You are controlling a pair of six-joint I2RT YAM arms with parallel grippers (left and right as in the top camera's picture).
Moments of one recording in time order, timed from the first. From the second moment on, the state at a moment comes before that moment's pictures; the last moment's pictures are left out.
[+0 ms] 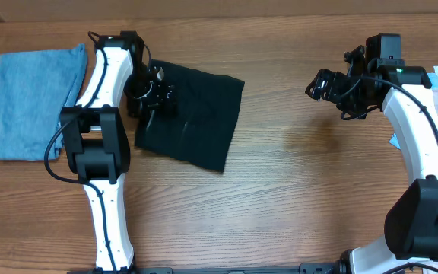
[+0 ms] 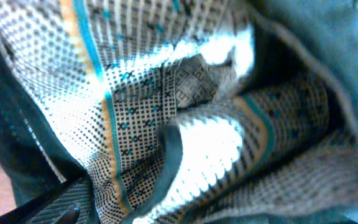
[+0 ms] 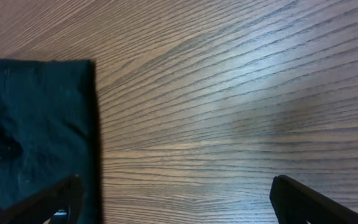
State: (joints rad) left arm -0.03 2.44 2.07 -1.36 0.33 -0.06; right arm -0.06 1.75 1.45 -0.91 -0.35 0.28
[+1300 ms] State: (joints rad) left arm -0.04 2.32 1.86 -1.21 0.30 0.04; right arm -0.06 1.75 1.45 -0.91 -0.35 0.28
